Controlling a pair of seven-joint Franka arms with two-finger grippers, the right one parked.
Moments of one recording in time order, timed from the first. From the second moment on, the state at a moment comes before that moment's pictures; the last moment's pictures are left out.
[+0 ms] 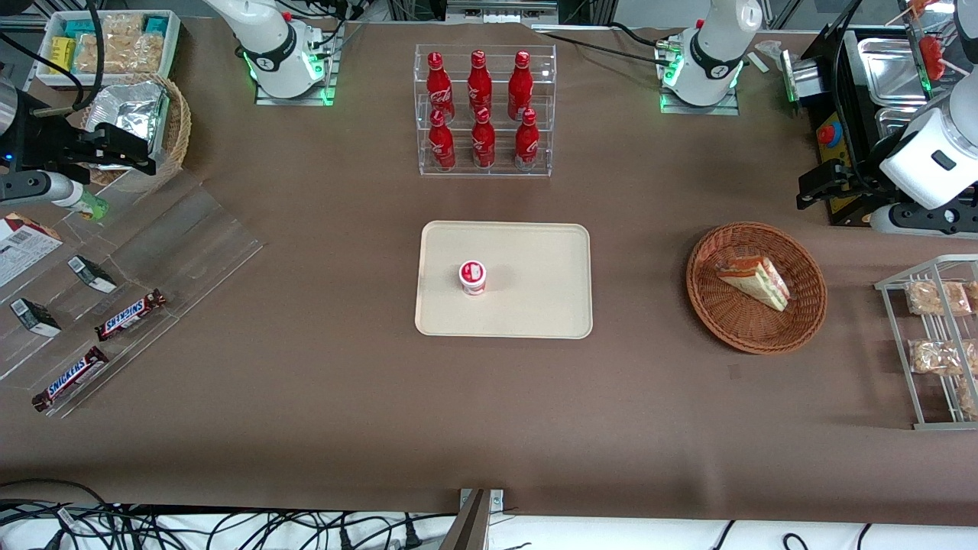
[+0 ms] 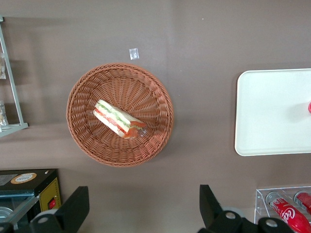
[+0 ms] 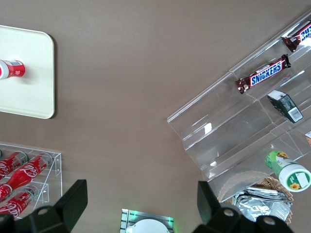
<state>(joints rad) 0.03 0.09 -0.10 -1.51 -0.02 1.53 -0.03</state>
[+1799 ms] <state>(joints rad) 0.10 0.14 -0.09 -2.16 0.13 2.27 -0.71</state>
